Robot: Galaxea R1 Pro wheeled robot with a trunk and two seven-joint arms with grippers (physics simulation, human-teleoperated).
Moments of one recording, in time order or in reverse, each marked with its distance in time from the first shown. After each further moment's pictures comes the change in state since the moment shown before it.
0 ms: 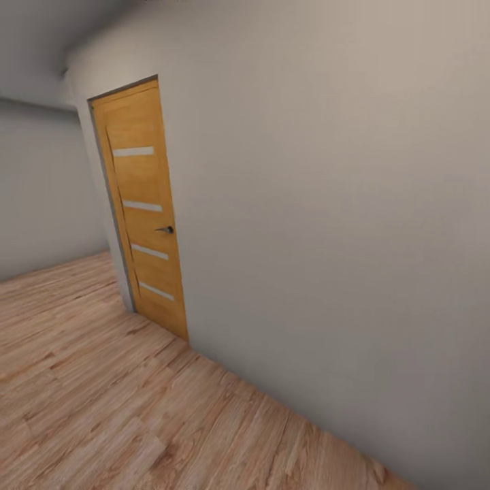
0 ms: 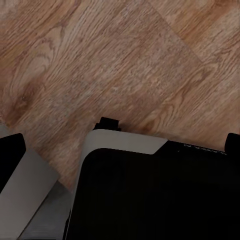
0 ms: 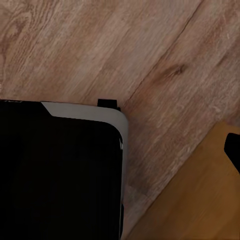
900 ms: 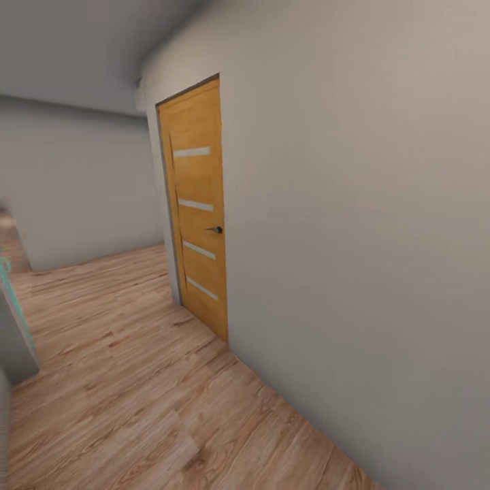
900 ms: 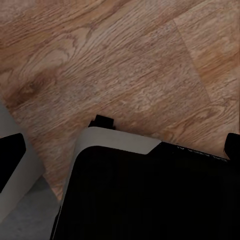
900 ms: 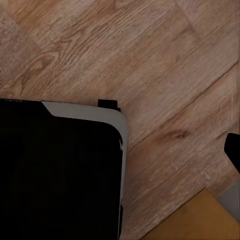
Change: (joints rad) left arm 0.000 -0.002 -0.006 0.000 0.069 0.000 -0.002; right arm 0.000 0.002 0.013 0.000 0.002 -0.002 0.000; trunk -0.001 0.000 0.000
